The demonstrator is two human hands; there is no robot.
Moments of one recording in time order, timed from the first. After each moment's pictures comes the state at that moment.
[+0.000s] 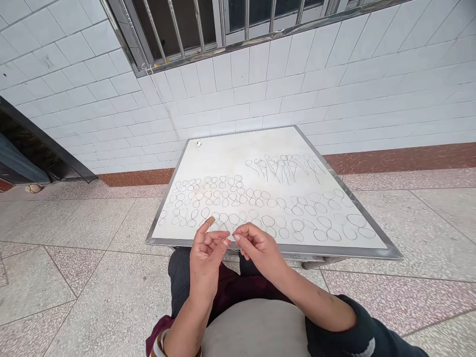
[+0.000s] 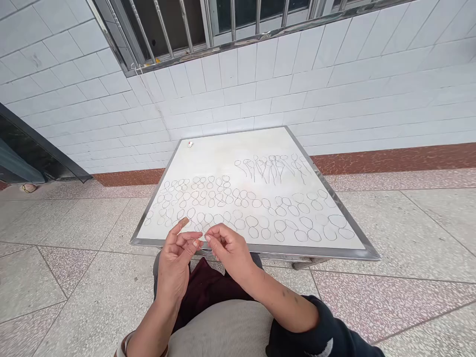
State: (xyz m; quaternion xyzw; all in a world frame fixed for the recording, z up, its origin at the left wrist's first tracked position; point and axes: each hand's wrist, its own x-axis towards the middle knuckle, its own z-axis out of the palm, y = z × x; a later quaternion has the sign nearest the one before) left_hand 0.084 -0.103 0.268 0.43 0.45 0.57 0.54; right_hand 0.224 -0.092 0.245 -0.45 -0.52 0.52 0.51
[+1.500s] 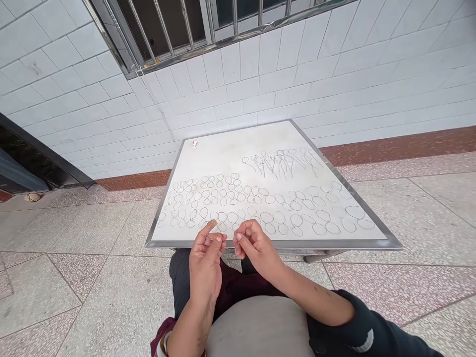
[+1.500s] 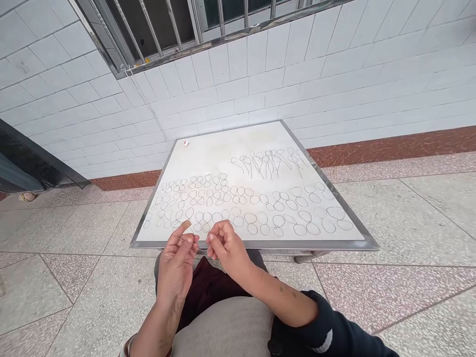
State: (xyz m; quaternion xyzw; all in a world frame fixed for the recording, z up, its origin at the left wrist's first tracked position) left_hand 0.090 -0.097 0.263 0.32 0.42 0.60 0.61; right_hand 0.220 -0.091 0.224 -0.38 -0.50 0.54 0.56
